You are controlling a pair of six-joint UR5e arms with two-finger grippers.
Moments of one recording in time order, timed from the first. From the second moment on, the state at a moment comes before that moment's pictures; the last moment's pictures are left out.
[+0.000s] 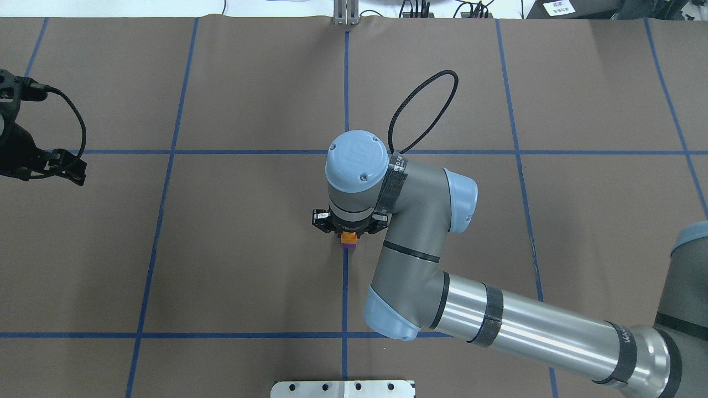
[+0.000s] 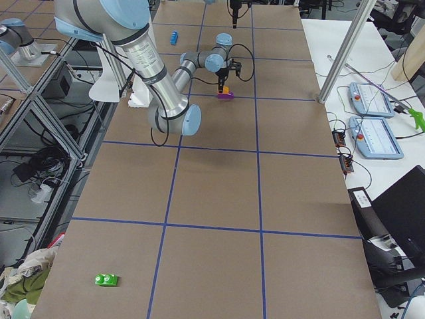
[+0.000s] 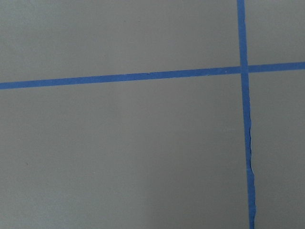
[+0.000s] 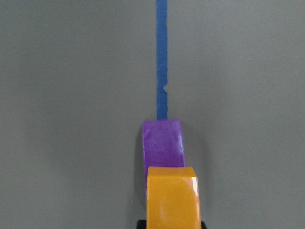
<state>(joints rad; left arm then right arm) -0.98 -1.64 -2.02 -1.53 -2.11 -0.69 0.45 -0.76 1.53 -1.58 1.90 1.28</state>
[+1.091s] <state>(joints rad) -0.98 -1.65 -2.02 -1.53 -2.13 -0.69 0.44 -0.76 1.53 -1.58 1.87 1.28</state>
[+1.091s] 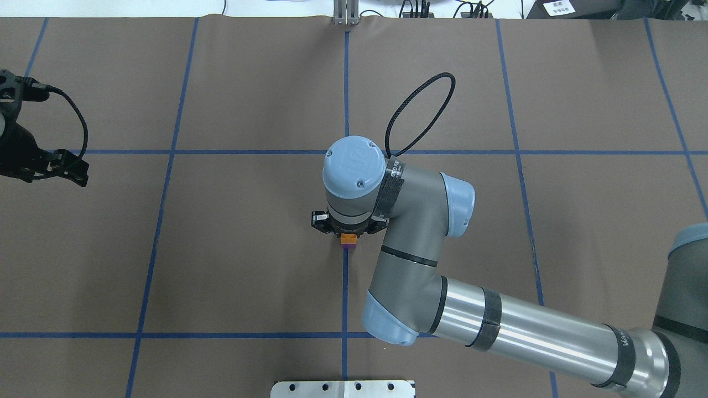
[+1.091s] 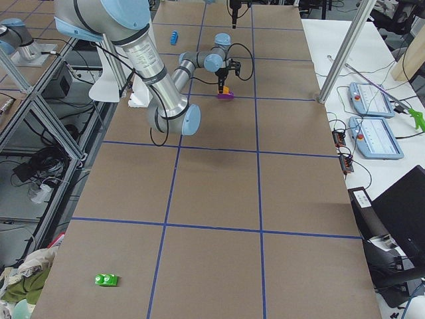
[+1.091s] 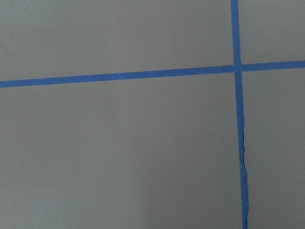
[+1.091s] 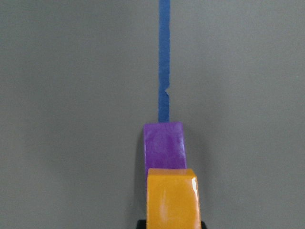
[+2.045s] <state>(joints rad) -0.98 -1.65 -2.03 -1.53 -2.14 -0.69 0.43 -0.78 1.61 -1.59 1.81 1.29</state>
